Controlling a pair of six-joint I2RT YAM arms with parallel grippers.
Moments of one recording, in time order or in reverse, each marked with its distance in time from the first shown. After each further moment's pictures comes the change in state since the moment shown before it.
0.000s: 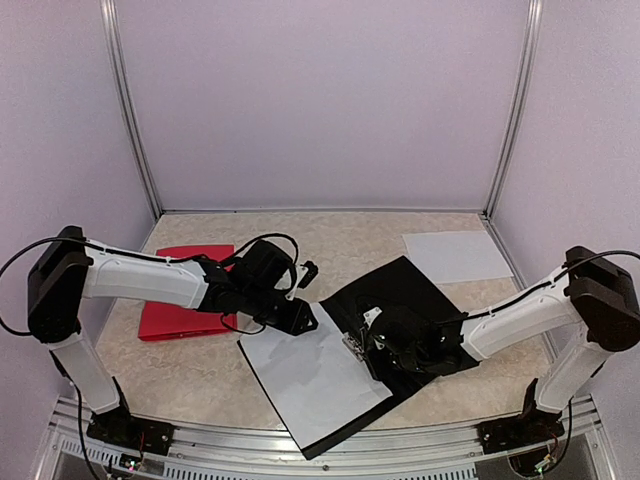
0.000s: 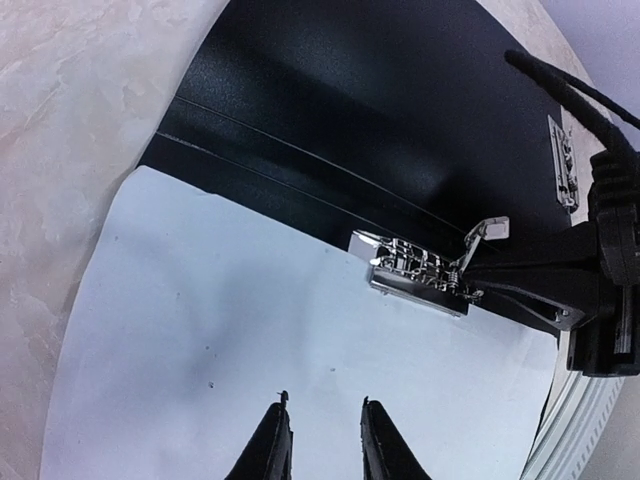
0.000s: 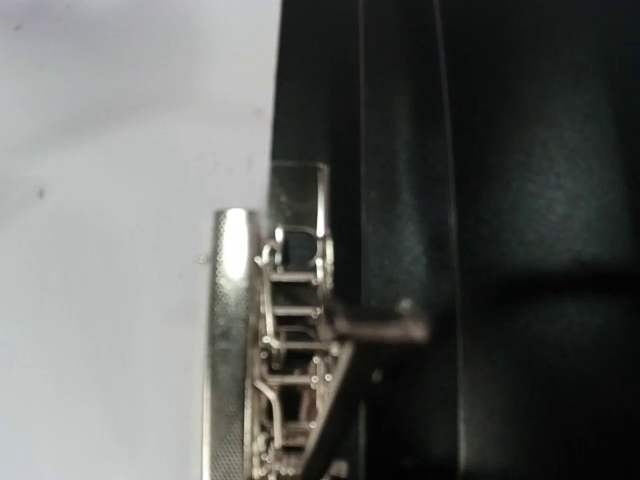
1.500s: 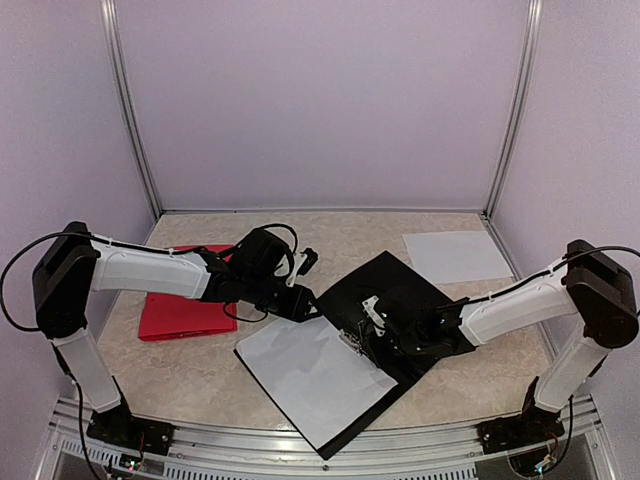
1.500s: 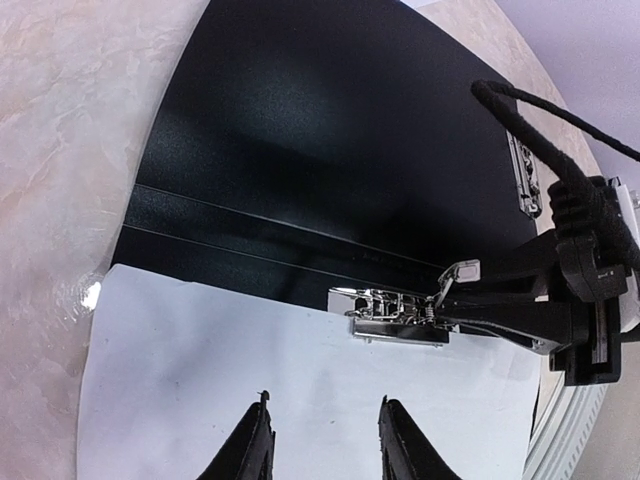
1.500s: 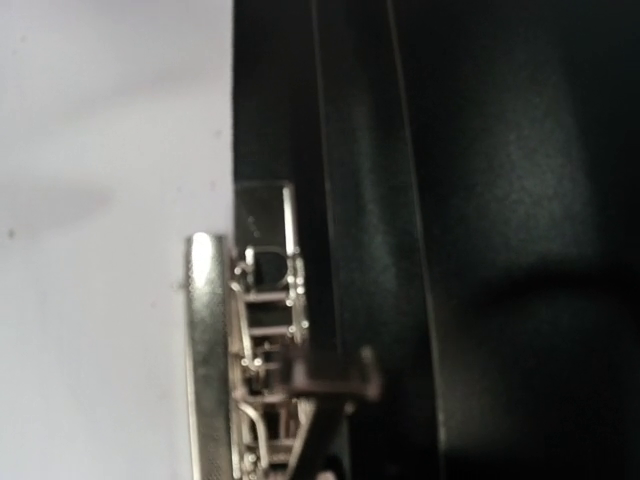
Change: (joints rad) left arm 0.063 0.037 0.042 0.064 0.077 0.015; right arm -0.105 0.014 0.056 -0.029 -0.146 -0.100
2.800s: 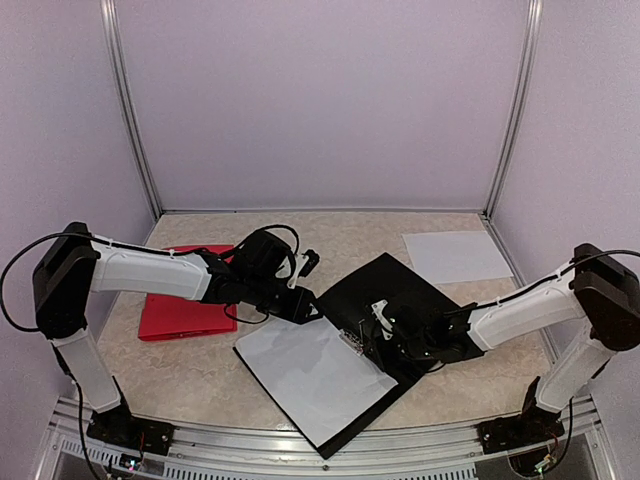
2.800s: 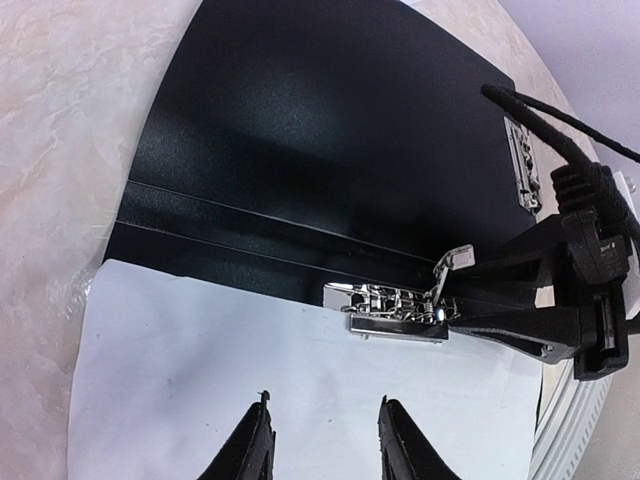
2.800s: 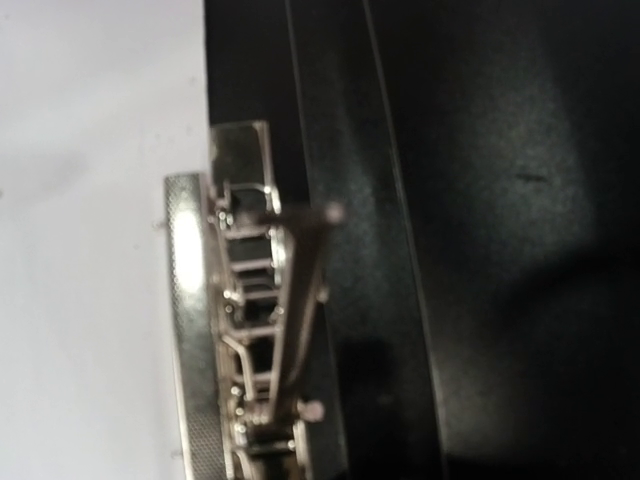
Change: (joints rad) left arm -0.014 0.000 0.000 -0.004 -0.011 0.000; right arm 0.000 -0.048 -0.071 0.031 -0.021 0.086
